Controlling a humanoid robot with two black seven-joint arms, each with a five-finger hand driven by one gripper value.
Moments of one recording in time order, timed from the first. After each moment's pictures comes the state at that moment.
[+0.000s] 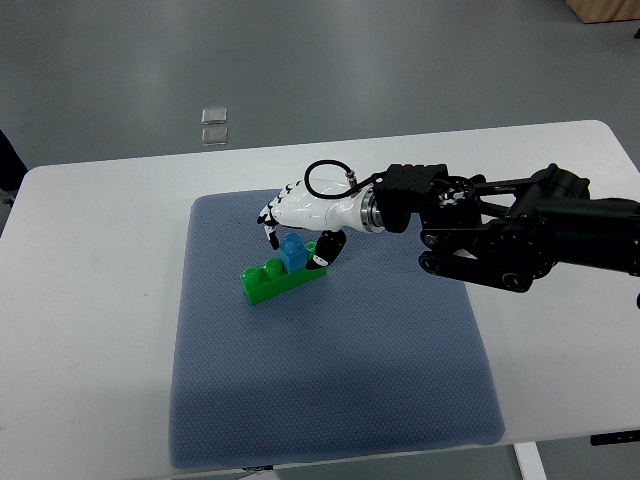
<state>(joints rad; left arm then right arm) -0.01 0.00 -0.10 -0.14 0.07 -0.01 0.02 1.24 -0.16 -0.12 1.02 -1.54 -0.06 0.15</state>
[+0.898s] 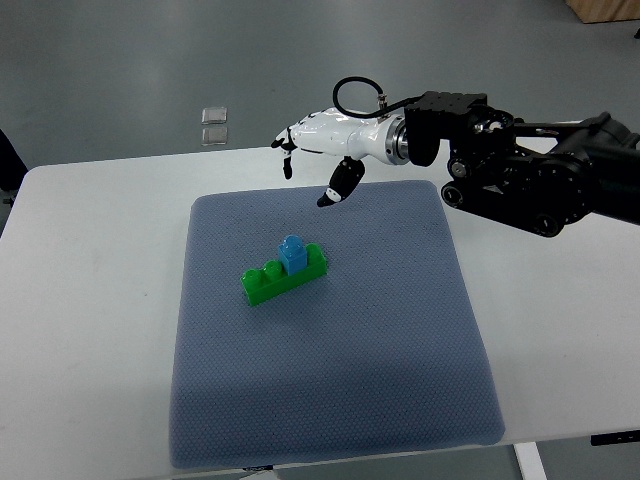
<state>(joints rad) -0.01 0.00 -0.10 -0.14 0.07 -0.01 0.02 1.31 -0.28 0.08 1.00 -1.40 0.08 0.14</state>
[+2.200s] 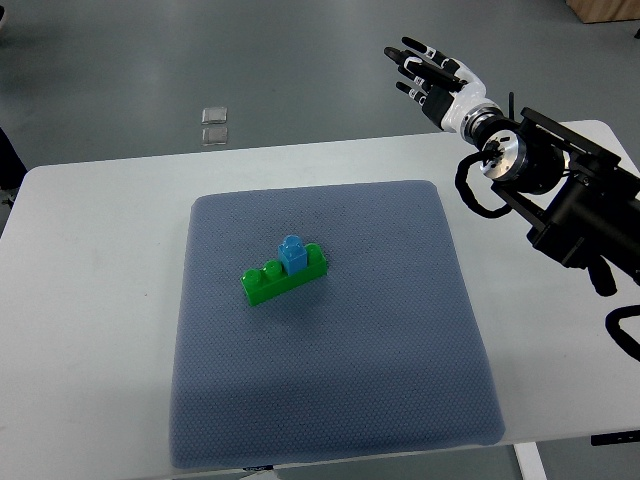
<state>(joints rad) -0.01 0.00 -0.10 -0.14 0.07 -0.01 0.02 0.99 -0.15 0.66 0.71 0.11 -0.16 0.14</state>
